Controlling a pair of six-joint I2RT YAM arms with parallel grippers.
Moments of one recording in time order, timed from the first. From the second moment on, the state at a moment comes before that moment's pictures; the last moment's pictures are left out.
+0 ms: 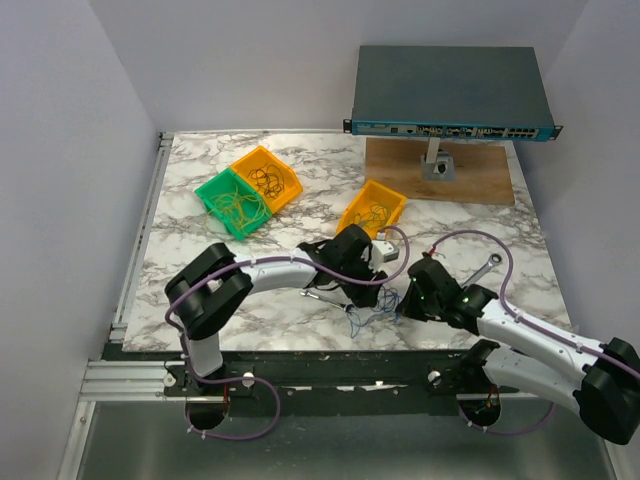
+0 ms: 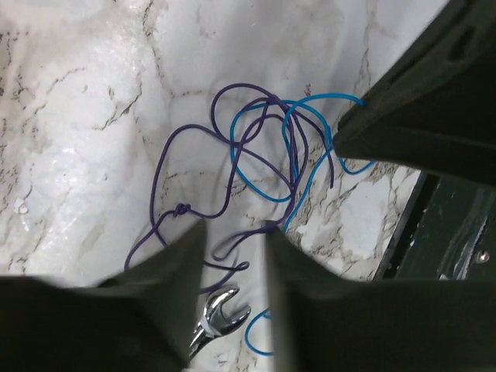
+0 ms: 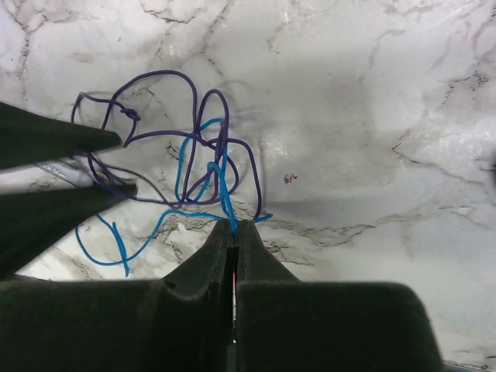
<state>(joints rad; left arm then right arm) -0.95 1.79 1.05 -0.11 0.40 -0.09 0.73 0.95 0.44 -0.47 0.13 0.91</state>
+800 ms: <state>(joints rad) -0.73 0.87 0.34 0.36 -0.08 -0.29 0.73 0.49 0.52 -0.98 0.65 1.50</state>
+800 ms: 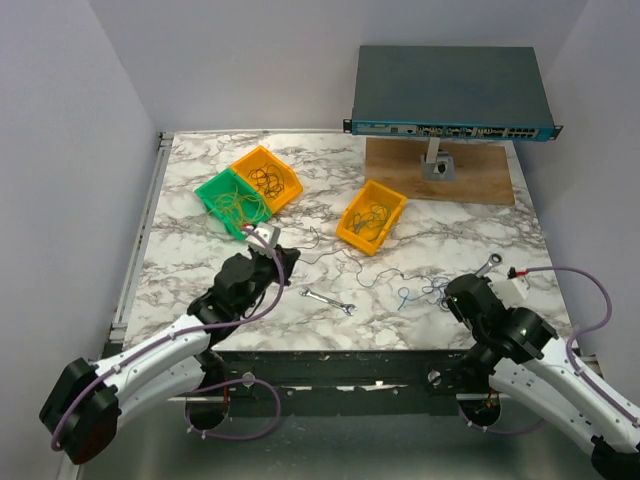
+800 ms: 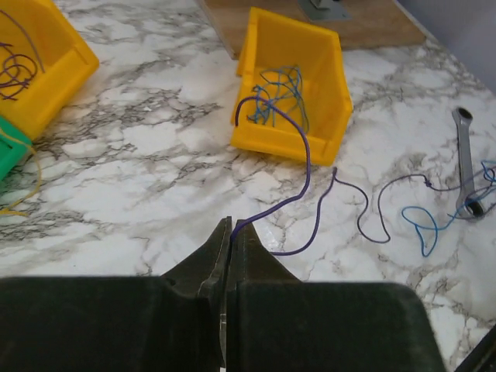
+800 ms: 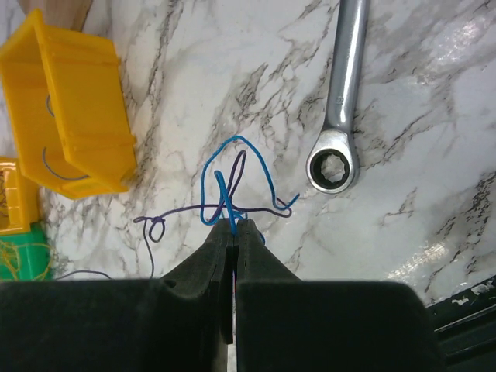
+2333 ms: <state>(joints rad) -0.86 1.14 0.49 0.46 0.40 -0.11 0.73 0.76 0.85 -0.50 -0.03 0.55</state>
